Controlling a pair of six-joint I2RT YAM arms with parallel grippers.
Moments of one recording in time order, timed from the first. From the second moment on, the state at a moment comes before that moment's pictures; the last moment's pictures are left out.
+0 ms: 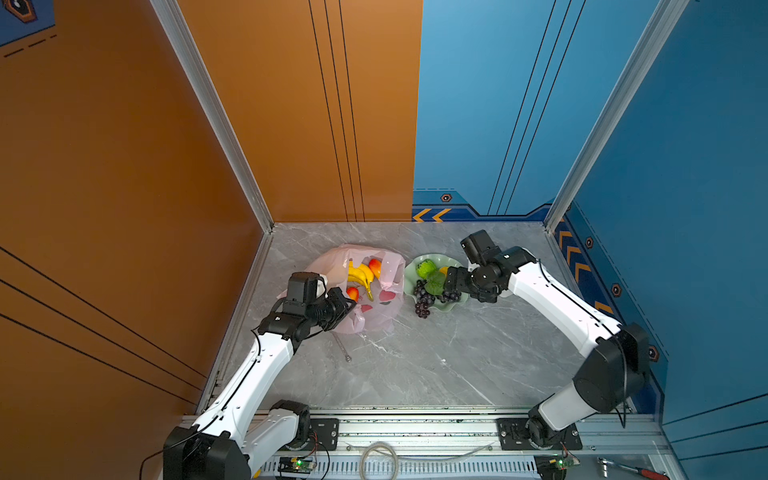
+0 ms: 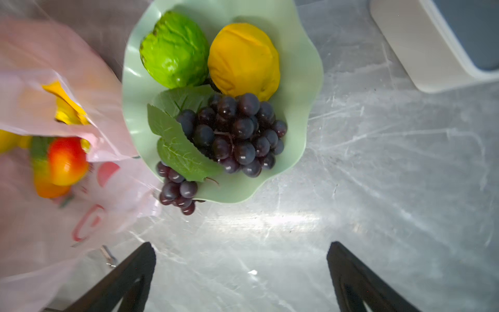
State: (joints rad) left arm -0.18 1.03 0.75 -0.45 0.45 -0.97; right arm 0.48 1.63 1.45 -1.00 -0.02 0.58
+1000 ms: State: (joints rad) left arm -0.16 1.08 0.75 -0.45 0.46 -0.97; right arm 0.44 2.05 1.70 -1.00 0.04 0.10
